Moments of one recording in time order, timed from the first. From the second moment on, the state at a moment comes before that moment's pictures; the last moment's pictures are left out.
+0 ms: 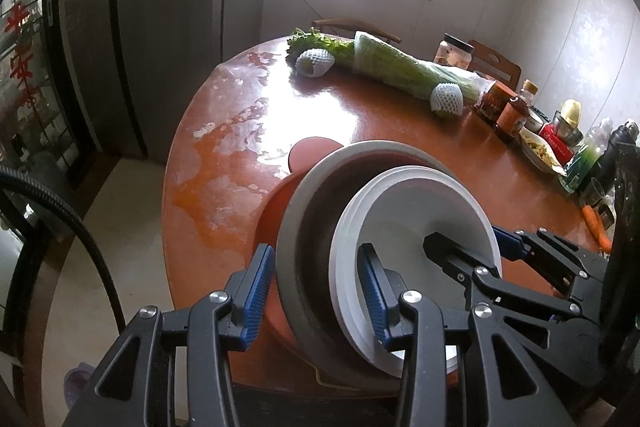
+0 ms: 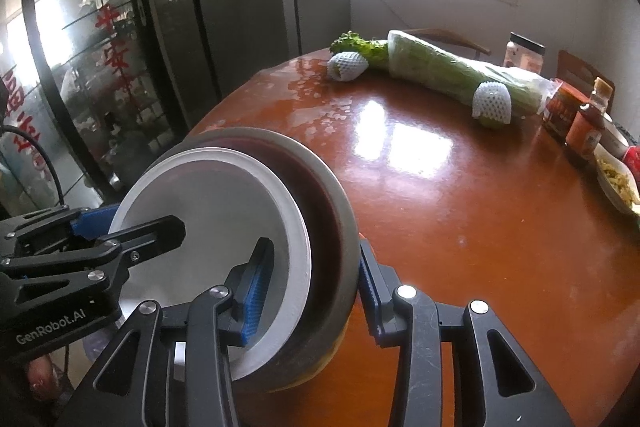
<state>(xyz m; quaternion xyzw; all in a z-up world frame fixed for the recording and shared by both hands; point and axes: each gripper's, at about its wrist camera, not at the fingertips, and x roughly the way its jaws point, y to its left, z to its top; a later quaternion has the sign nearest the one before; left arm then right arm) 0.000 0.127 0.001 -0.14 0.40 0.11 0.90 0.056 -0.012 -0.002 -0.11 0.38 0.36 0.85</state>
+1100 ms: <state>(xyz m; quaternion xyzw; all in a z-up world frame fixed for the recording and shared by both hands) -0.009 0.123 0.015 -0.12 0.39 0.13 0.90 0.056 -0.019 -0.004 -0.13 0.38 0.34 0.85</state>
